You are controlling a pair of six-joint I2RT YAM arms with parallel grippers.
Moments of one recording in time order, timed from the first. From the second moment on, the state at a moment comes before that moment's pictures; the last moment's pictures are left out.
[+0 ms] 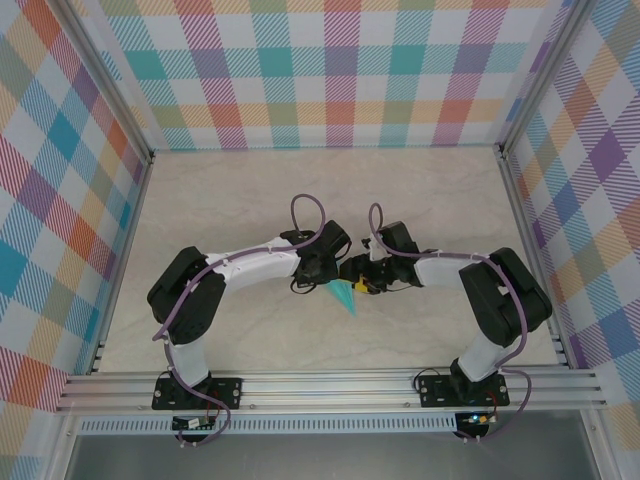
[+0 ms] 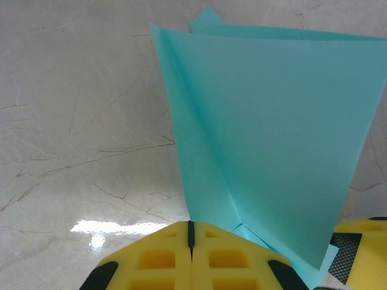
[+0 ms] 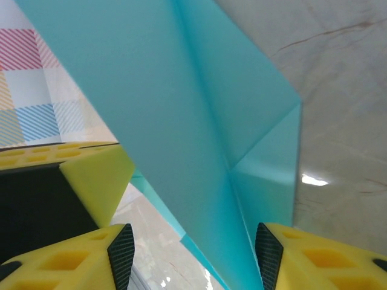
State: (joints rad) left arm -0.84 1.83 1.26 -0.68 -0.14 -0.96; right arm 0.51 1.67 0.73 0.00 -0.73 0.77
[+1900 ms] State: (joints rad) left arm -0.83 1.59 1.21 -0.65 -0.16 -0.95; right arm 0.67 1.62 0.94 -0.44 -0.16 0.63
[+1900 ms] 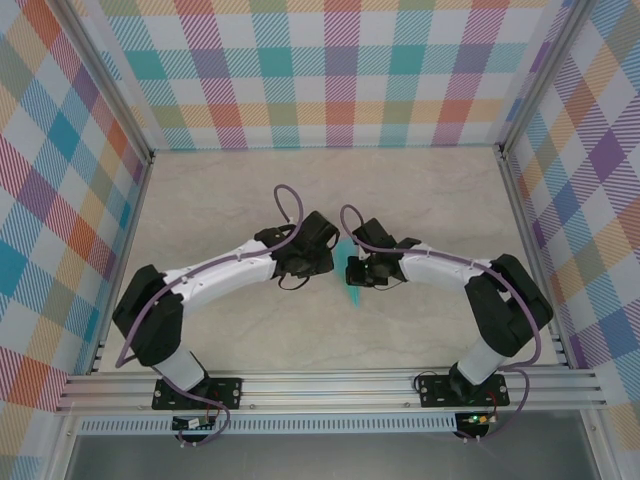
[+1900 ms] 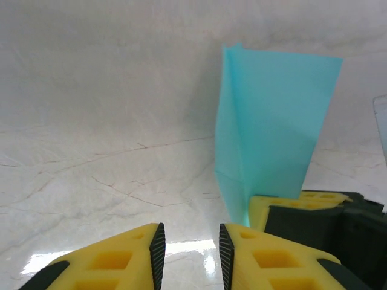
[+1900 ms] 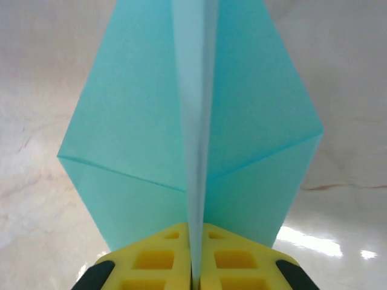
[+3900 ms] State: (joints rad) left arm -0.79 1.48 1.05 -0.66 -0.25 -0.98; right arm 0.71 2.00 1.35 -0.76 0.09 0.69
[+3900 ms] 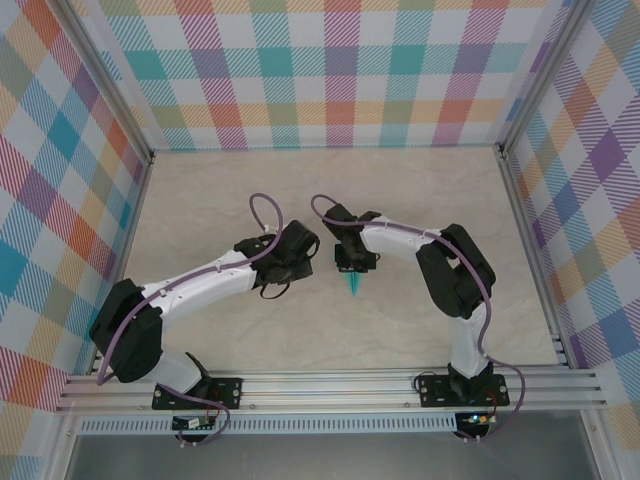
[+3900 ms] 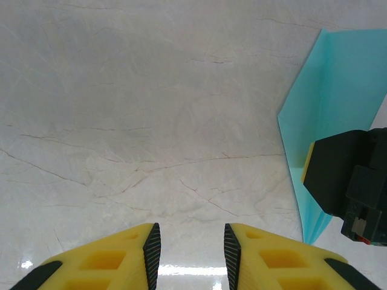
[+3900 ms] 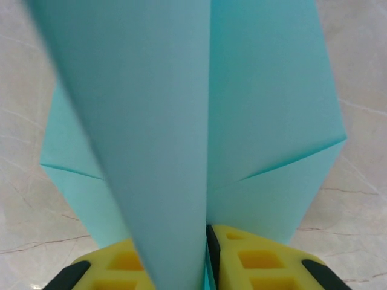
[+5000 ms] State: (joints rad) left arm -0.78 1.46 1.05 -0.66 -0.25 -0.98; right arm 0.71 1.85 1.37 -0.82 0.11 0.64
